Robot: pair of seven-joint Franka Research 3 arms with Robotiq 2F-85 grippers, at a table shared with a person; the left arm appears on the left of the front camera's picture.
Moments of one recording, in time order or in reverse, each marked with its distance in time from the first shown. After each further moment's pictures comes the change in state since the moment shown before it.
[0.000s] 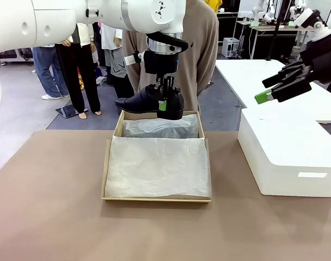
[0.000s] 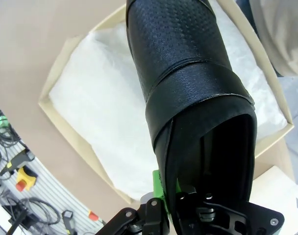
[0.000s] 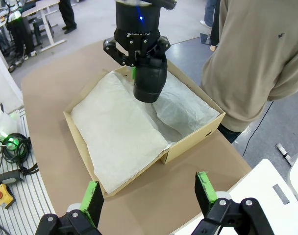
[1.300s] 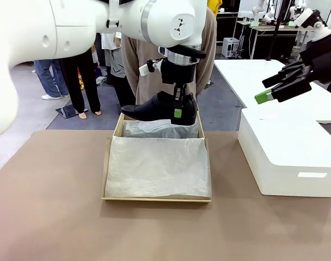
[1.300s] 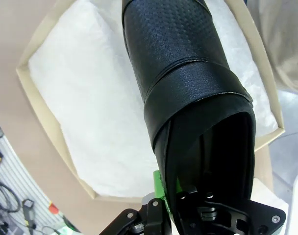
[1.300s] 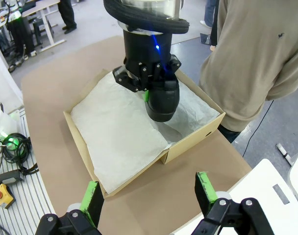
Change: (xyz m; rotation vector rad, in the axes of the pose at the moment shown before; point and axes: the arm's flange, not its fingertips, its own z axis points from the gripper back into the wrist) left arm -0.052 -0.013 -0.026 -0.070 -0.026 0.214; right arm 0.000 0.000 0.000 0.000 0.000 0.000
